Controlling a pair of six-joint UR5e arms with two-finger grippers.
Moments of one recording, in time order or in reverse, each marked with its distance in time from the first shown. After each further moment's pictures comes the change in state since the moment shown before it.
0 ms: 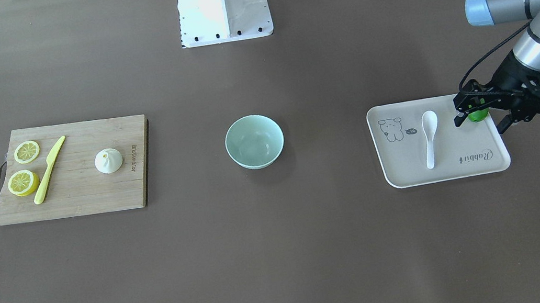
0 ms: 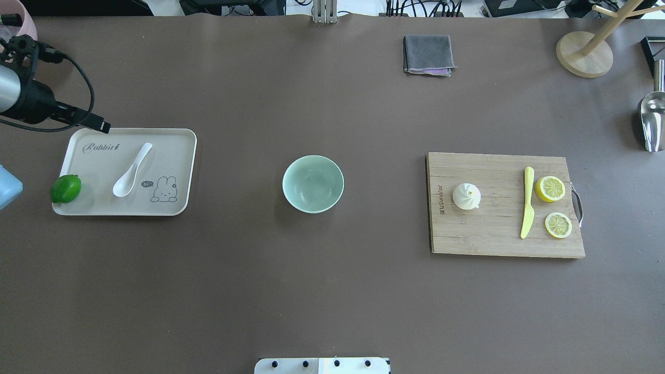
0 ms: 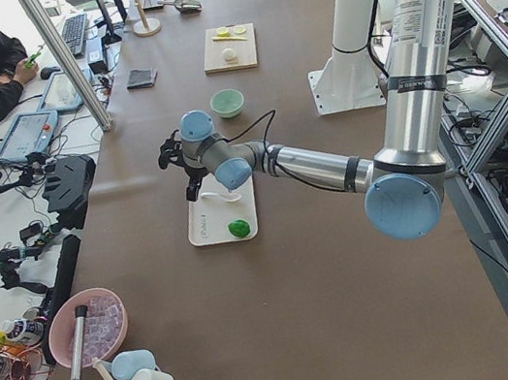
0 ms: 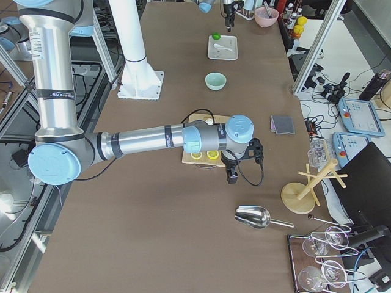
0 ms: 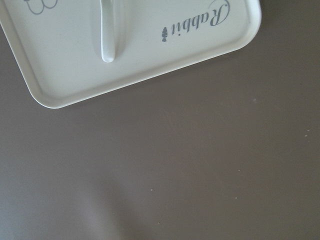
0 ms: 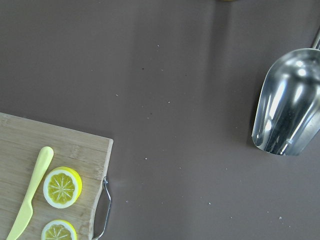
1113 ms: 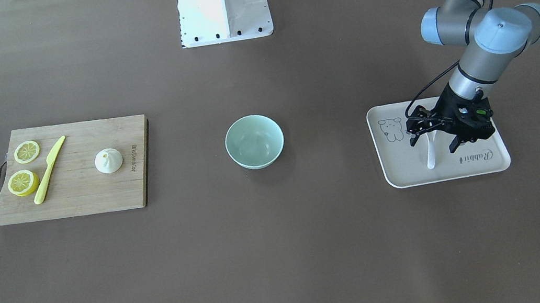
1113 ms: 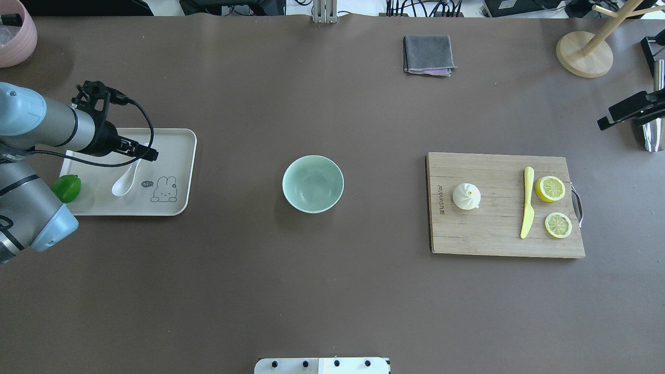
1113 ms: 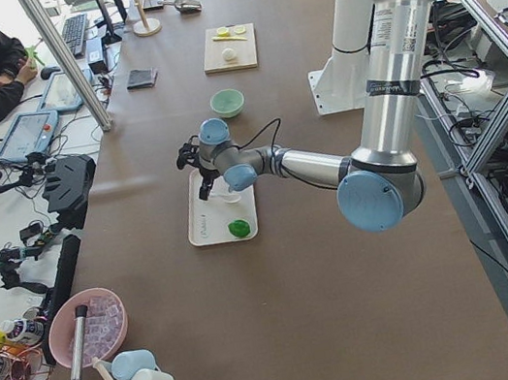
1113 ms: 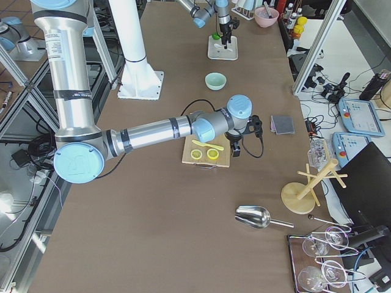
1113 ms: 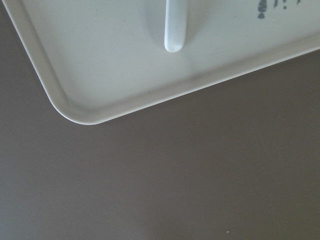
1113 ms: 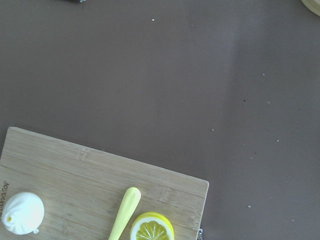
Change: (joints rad) left arm 0.167 -0.051 0.149 -0.153 0.166 -0.074; right arm -0.210 0.056 0.013 0.272 -0.008 0.385
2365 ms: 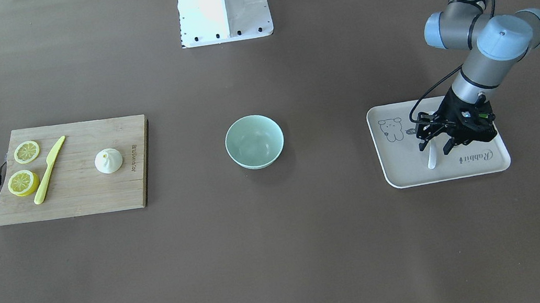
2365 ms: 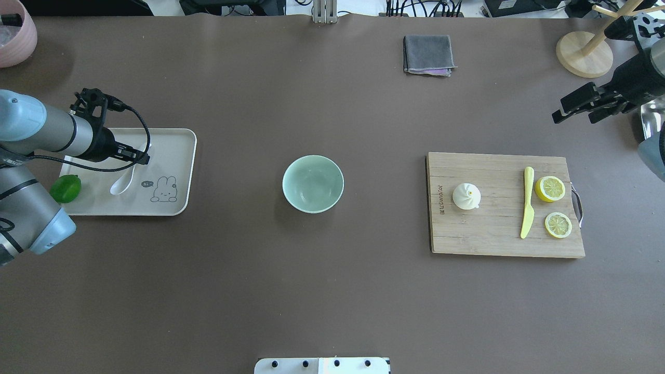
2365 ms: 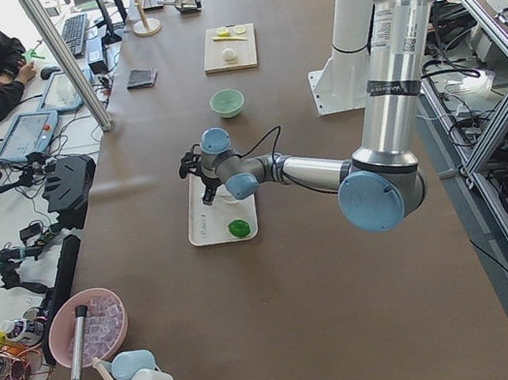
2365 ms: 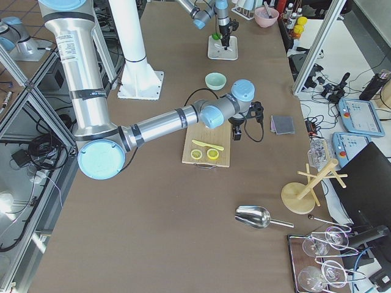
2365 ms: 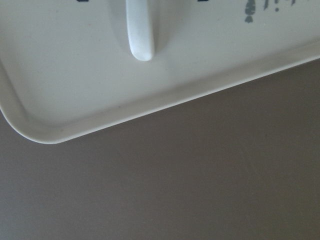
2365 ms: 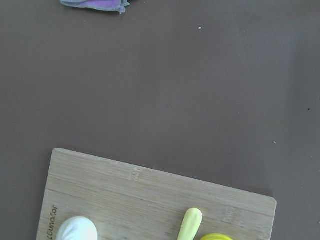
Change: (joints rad) left arm 0.005 0.010 0.031 -0.011 -0.004 -0.010; right arm -0.081 0.082 0.010 0.003 -0.015 0.167
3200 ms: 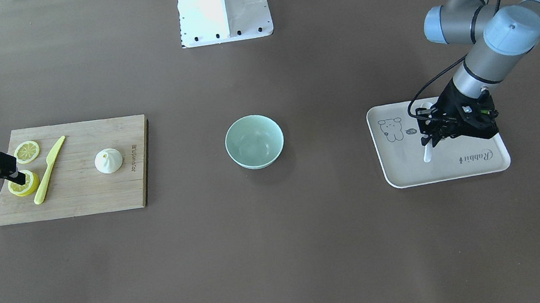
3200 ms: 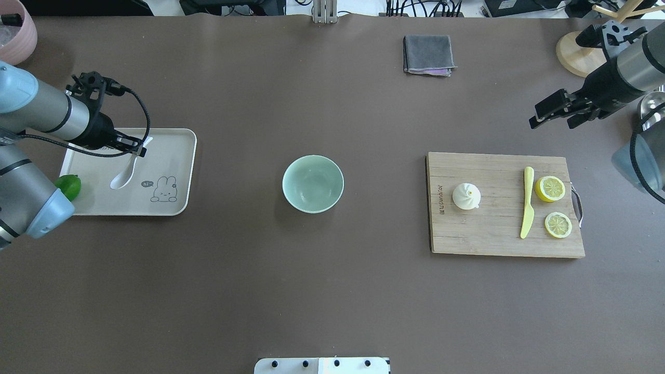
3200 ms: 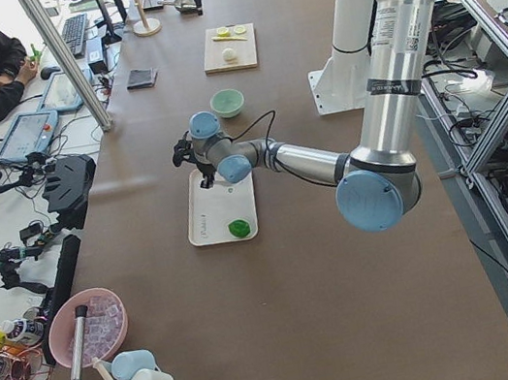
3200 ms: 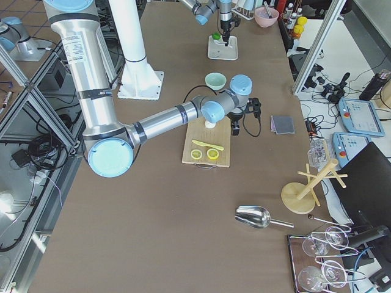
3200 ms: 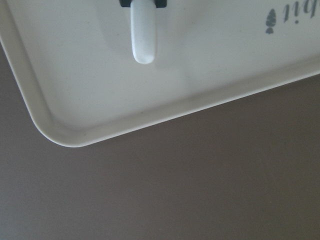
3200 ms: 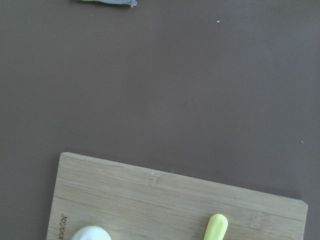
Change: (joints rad) left arm -0.071 -0.036 -0.131 0.217 -0.145 0.005; right arm -0.090 0.034 0.012 0.001 -0.076 0.109
